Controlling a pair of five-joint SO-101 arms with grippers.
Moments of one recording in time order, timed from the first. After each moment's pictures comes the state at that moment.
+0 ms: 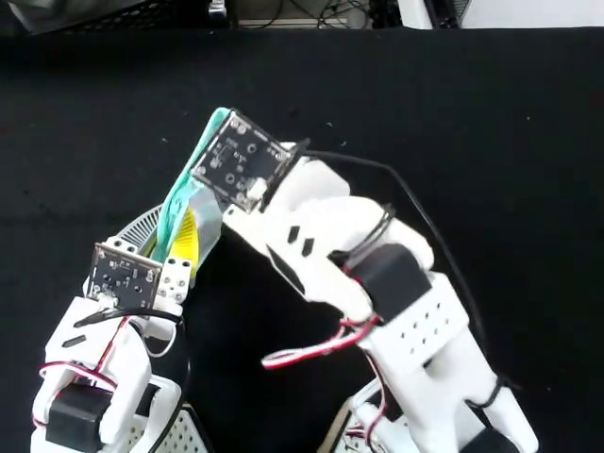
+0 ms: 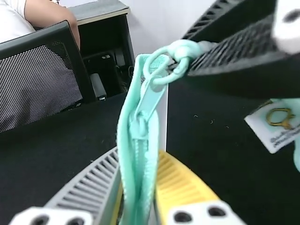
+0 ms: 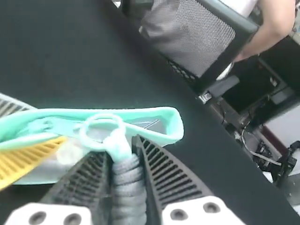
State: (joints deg) left arm 9.1 -97.0 62.6 56.3 -9.9; right arm -34.5 -37.0 16.0 56.3 23.8
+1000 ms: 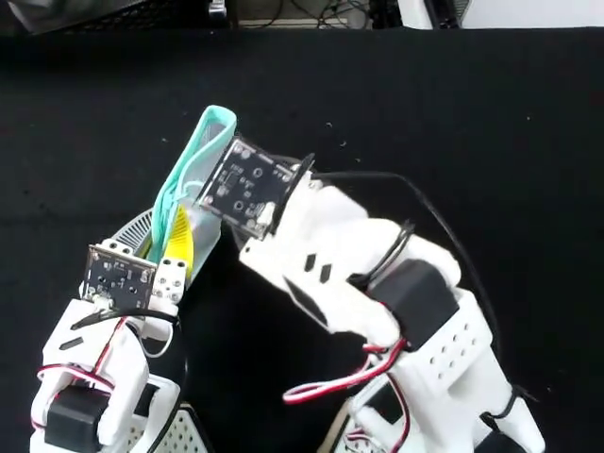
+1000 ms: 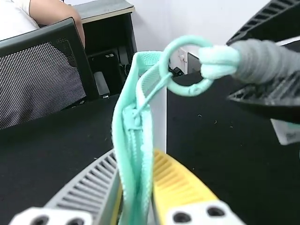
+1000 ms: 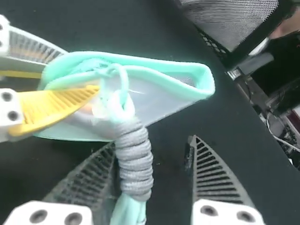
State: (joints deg) left arm 8.9 -97.2 63.8 56.2 -9.7; right arm -40.6 -41.0 10.9 74.6 23.9
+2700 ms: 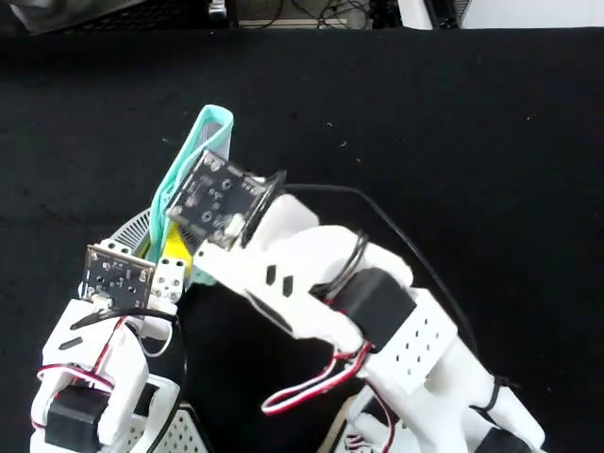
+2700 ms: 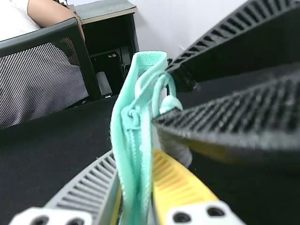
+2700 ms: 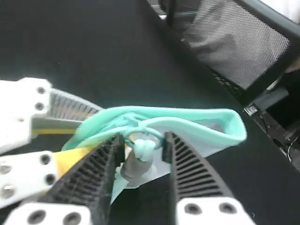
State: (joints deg) left arm 8.6 -97.2 64.0 56.2 -9.5; right arm -46.4 -41.4 21.1 54.9 16.7
